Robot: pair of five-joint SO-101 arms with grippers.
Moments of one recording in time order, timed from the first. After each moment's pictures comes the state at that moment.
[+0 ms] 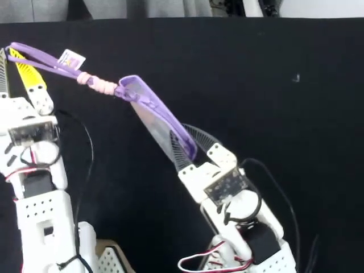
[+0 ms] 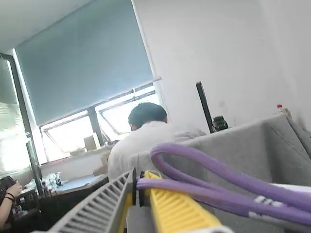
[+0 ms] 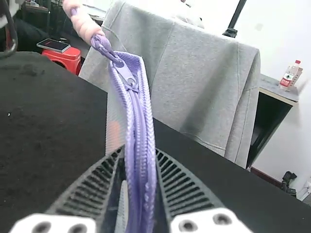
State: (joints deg) left arm -22.7 -60.5 65.9 -22.7 -18.4; right arm -28.7 -103.5 79.1 37.9 16.3
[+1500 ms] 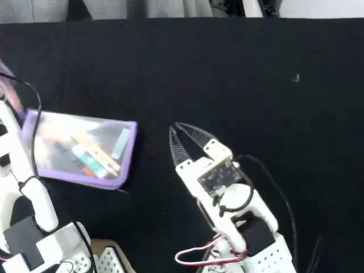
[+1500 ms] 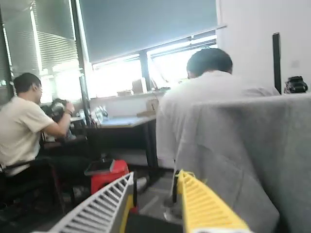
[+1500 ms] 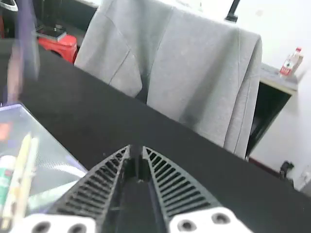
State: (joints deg) left arm -36.2 -16.0 35.5 -23.7 -9.7; right arm -28.4 -99.3 81.4 32.0 16.4
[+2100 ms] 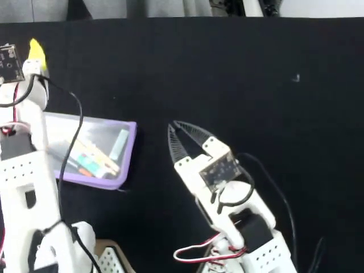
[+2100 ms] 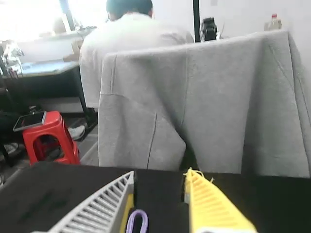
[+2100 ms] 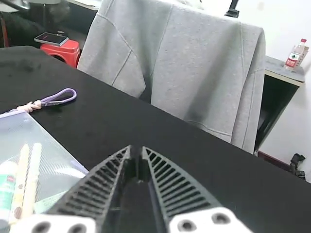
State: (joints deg) left arm -22.9 -42.2 36.5 19.5 -9.7; right arm -28.4 -96.2 81.5 30.1 13.2
